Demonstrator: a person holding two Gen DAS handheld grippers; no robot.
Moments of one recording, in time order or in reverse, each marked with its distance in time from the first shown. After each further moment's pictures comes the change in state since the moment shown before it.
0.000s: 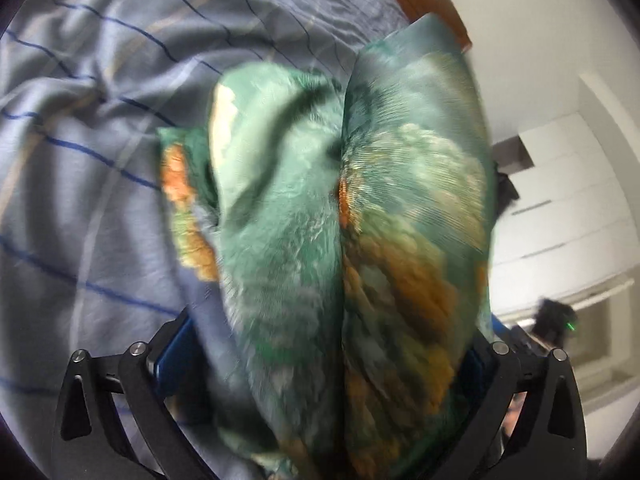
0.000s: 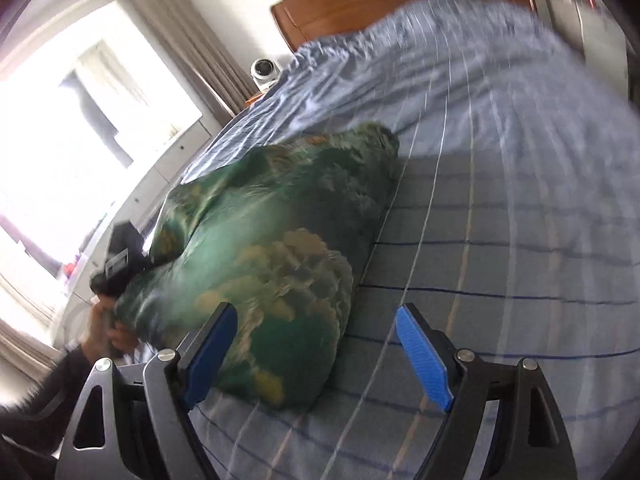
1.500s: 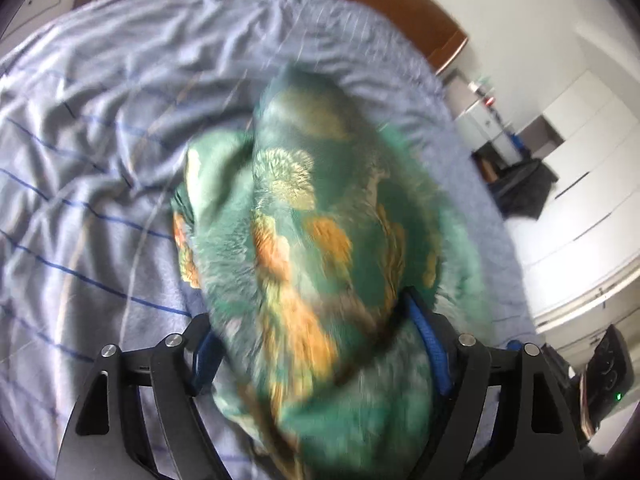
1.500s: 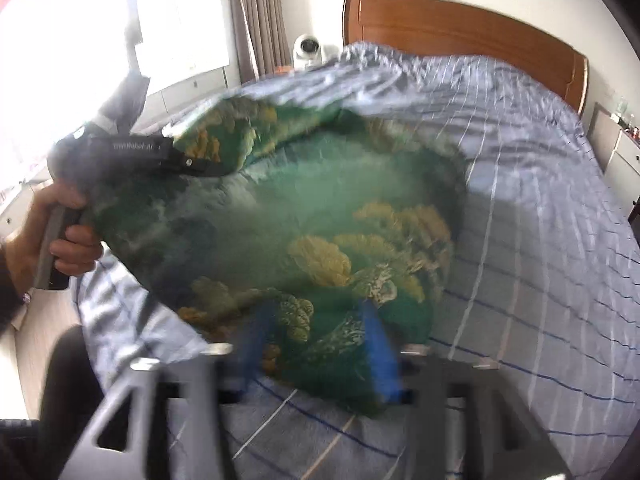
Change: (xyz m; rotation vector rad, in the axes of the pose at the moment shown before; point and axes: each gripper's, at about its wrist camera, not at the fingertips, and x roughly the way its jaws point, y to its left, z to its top) left arm -0.067 -0.070 -0.029 0.191 -0.175 0.242; right arm 0.020 0.128 -0.059 -0.411 -0.033 -0.239
